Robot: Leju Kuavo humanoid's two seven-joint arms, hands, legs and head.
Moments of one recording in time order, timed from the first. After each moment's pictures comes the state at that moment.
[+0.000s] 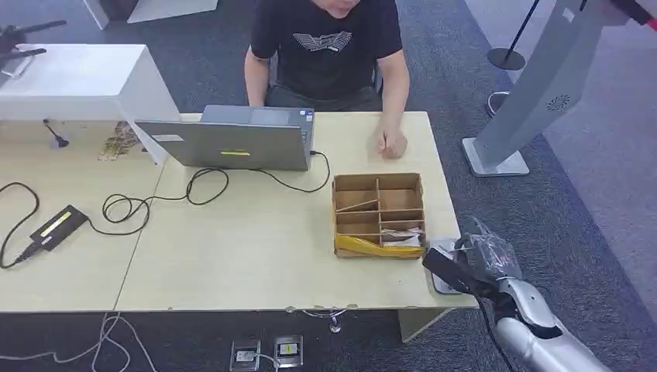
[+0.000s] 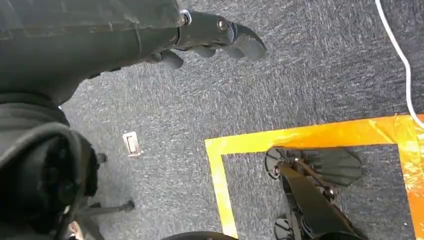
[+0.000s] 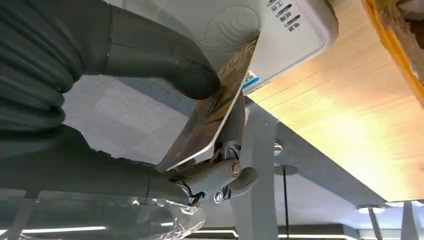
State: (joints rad) left arm -0.14 0.09 -0.82 -0.07 0.73 0.01 0.01; right arm -0.37 -0.62 0.80 -1.22 0.51 -0.22 0.27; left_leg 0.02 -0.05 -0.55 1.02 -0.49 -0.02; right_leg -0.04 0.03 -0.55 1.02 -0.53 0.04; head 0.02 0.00
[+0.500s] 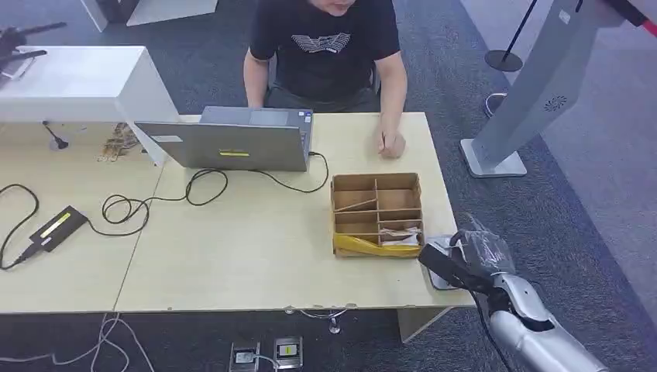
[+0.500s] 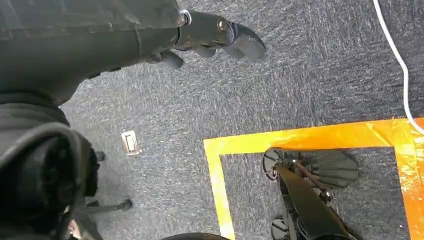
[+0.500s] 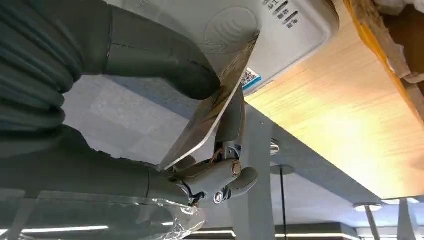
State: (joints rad) left arm -0.14 0.09 -0.77 -0.07 0.69 0.01 0.02; right arm -0.41 -0.58 0.82 -1.15 0.49 -0.23 0.23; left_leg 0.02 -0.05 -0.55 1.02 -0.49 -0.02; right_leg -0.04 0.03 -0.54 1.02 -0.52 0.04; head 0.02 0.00
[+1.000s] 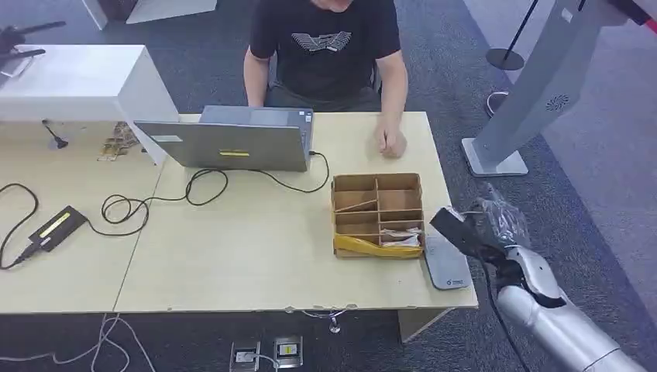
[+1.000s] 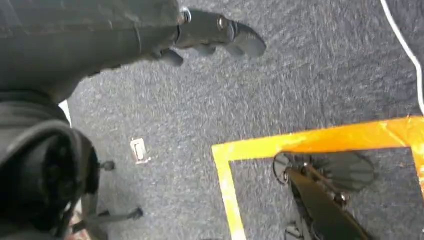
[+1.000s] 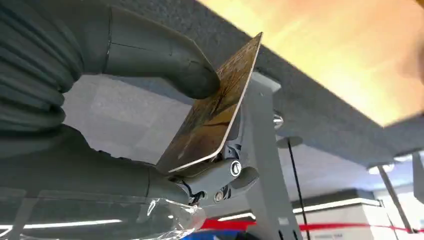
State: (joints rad) left arm -0.13 0.09 -0.72 -0.08 0.59 0.01 0.05; right arm -0.51 -0.63 0.80 -1.27 0.45 -0.29 0.34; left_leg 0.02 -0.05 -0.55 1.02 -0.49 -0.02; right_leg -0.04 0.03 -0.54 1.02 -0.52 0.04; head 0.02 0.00
